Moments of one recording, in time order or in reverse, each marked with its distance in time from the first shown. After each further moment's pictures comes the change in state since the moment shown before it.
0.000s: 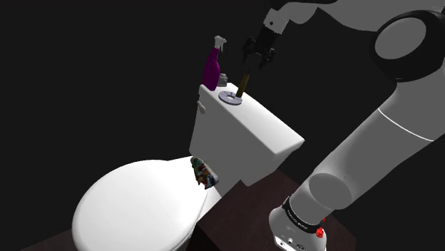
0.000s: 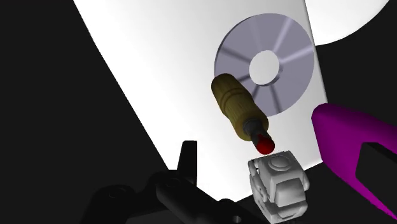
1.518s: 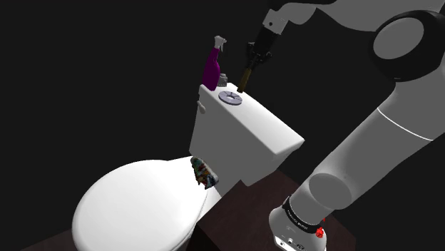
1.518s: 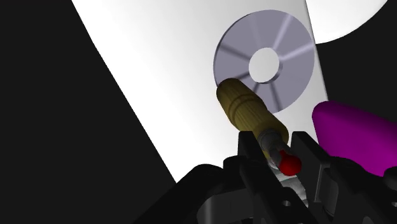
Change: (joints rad) arm 0.000 0.007 0.000 0.002 0.004 0.007 0.001
